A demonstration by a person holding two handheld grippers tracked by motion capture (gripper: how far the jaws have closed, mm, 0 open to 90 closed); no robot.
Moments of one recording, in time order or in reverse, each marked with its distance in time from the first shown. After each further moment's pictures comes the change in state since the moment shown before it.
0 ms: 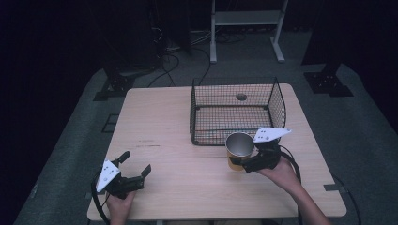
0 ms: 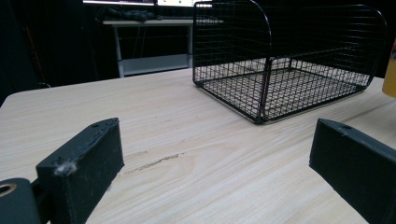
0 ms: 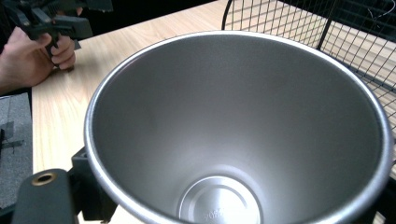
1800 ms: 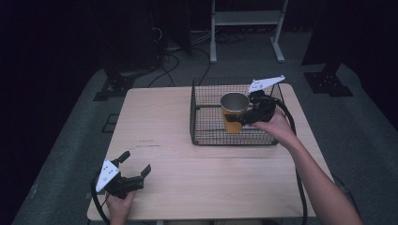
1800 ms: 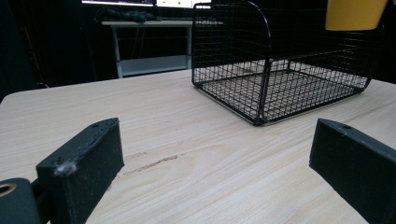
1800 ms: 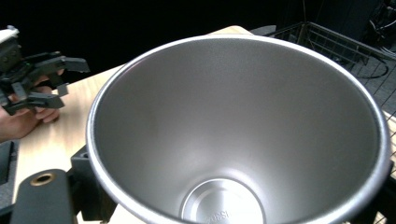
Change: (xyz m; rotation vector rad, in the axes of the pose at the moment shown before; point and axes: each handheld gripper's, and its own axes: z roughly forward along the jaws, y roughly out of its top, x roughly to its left) left arm 0.001 0.000 0.000 -0.008 -0.006 -0.009; right arm -0.072 0.103 0.011 0.018 0.036 0.007
